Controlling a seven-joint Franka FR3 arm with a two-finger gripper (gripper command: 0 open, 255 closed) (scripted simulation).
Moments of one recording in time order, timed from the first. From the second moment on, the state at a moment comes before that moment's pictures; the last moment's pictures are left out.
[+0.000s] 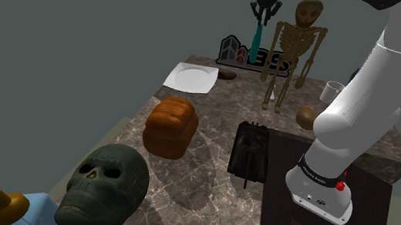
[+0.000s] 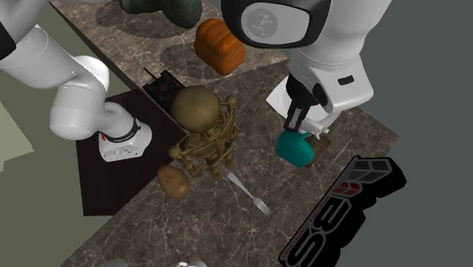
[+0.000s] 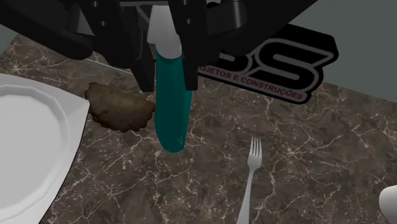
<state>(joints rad) -0.36 0.04 -0.18 -1.66 -0.11 1.74 0.30</state>
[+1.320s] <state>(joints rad) -0.36 0.13 -0.18 -1.27 -0.09 1.45 0.26</state>
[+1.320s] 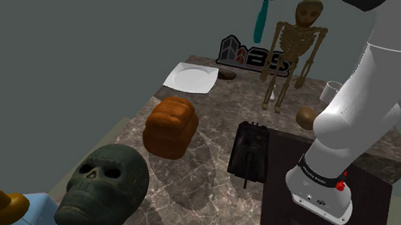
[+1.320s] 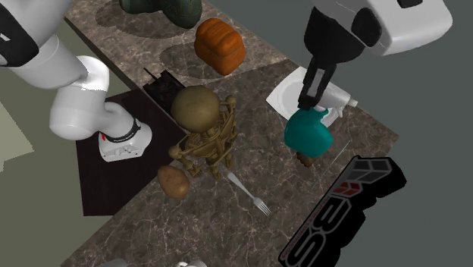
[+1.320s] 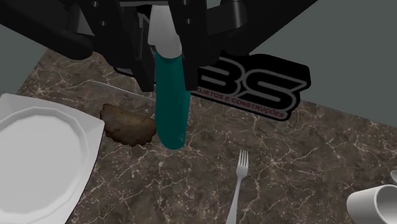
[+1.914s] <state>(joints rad) -0.37 0.21 -0.18 -1.03 -0.07 1.29 0.25</state>
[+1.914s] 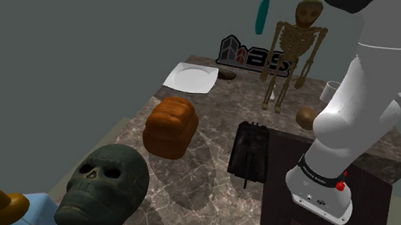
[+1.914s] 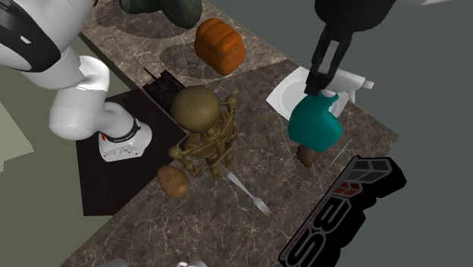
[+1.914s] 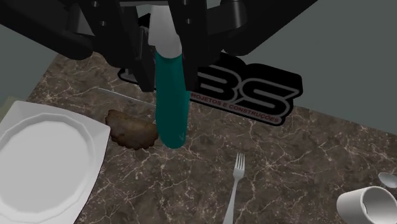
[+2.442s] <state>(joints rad) -0.24 0.10 -0.11 -1.17 -0.11 1.30 0.44</state>
